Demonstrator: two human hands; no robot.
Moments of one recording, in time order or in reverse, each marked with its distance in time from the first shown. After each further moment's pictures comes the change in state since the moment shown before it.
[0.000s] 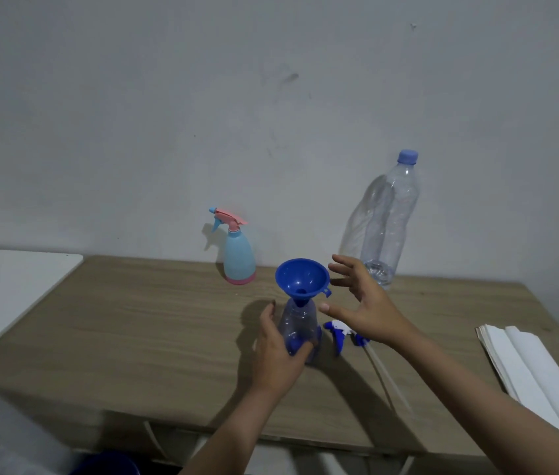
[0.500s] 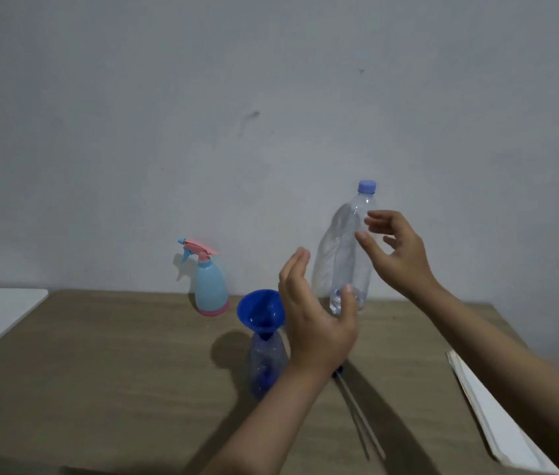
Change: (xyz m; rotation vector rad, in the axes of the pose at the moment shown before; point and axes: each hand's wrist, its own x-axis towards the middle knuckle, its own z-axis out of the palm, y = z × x) left_hand 0.028 0.158 0.043 -0.246 0.368 0.509; right_hand 0.051 -0.026 -0.120 -0.138 0.459 -0.215
